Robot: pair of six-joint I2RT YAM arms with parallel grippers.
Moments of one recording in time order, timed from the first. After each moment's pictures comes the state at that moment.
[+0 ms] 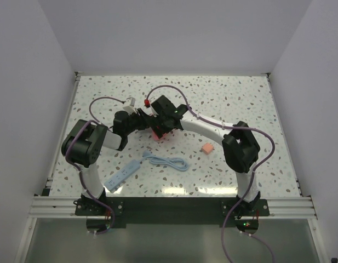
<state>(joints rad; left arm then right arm) -0.29 1.89 0.66 0.93 0.35 -0.65 0.82 2.00 1.62 -0.60 0.14 0.07</state>
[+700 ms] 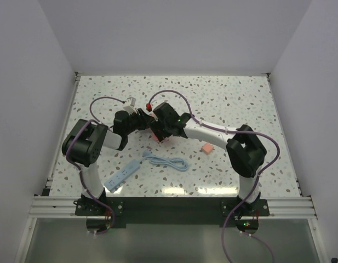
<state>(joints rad) -0.29 1.89 0.67 0.93 0.36 -0.65 0.85 1.91 1.43 -0.41 0.20 0.08</state>
